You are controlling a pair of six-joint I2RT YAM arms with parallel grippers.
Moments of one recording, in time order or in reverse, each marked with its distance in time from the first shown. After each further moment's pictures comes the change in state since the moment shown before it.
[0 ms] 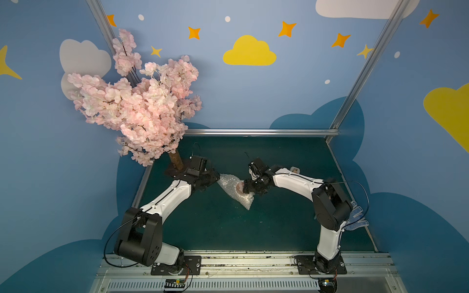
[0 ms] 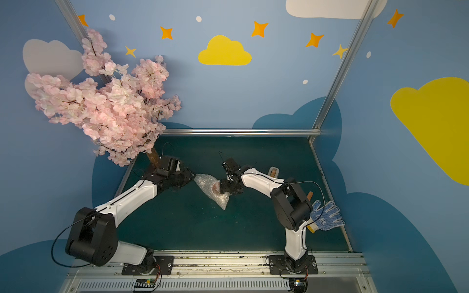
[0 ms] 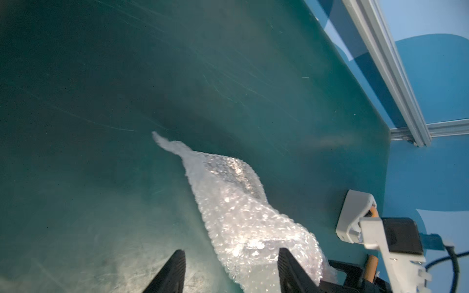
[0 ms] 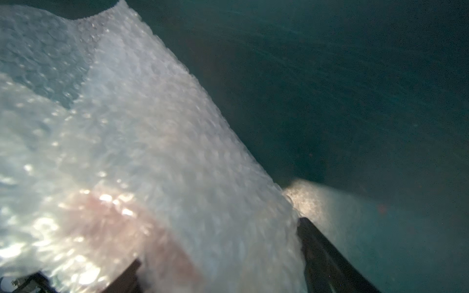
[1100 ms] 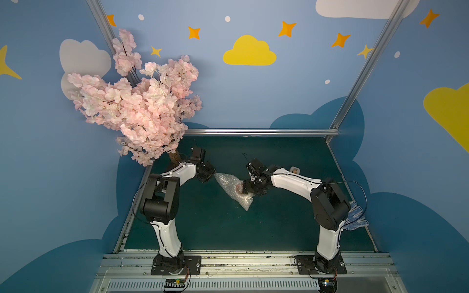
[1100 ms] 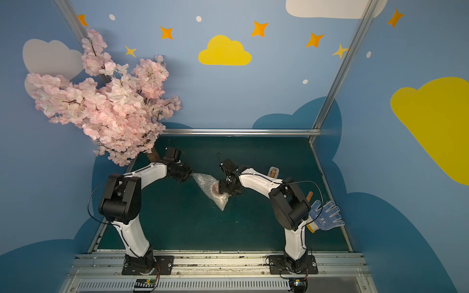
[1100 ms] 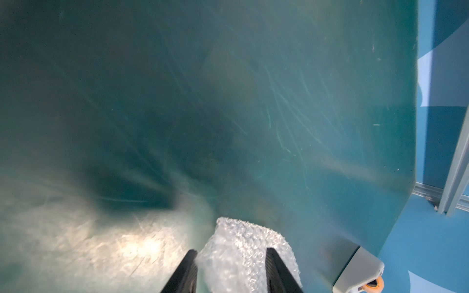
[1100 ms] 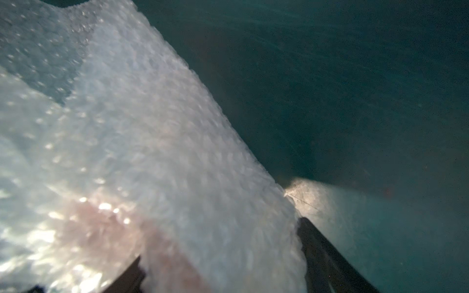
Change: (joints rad) left arm 0.114 0.437 0.291 -0.046 0.124 -0.117; right arm 0.016 0.013 0.019 -0.034 0.030 0.047
